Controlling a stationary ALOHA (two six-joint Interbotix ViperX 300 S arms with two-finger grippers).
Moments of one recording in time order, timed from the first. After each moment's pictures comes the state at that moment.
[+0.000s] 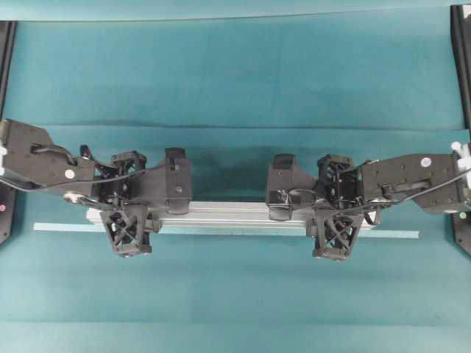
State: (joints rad) left arm -0.02 -0.06 0.71 0.03 0.54 -0.16; right arm 0.02 -0.01 0.66 0.03 0.65 0.11
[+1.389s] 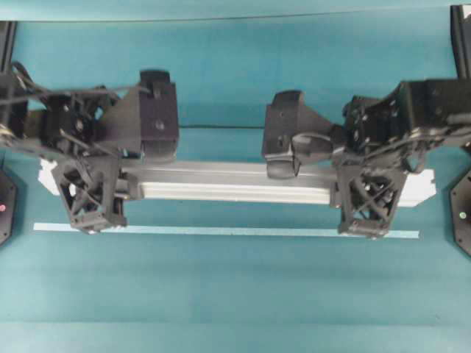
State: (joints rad) left arm -0.02 -0.27 0.18 0.03 1.22 -0.17; right arm 0.00 -0.15 0.12 0.06 1.46 0.11
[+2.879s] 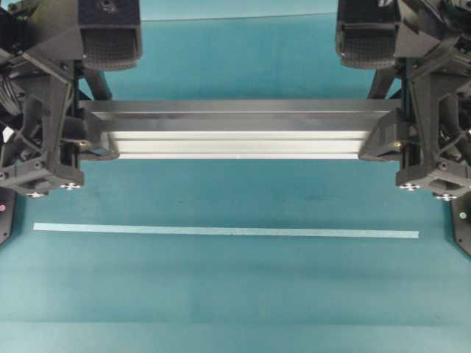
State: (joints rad) left arm -0.01 -0.17 -0.38 0.03 1.60 -0.18; right arm 0.00 -0.14 -0.42 0.04 1.69 0.16
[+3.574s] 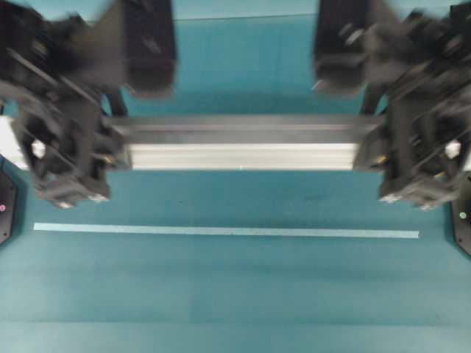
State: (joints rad) left arm -0.01 -0.15 -0.25 0.03 1.59 -0.18; right arm 0.00 -0.15 -0.24 0.05 1.66 0.15
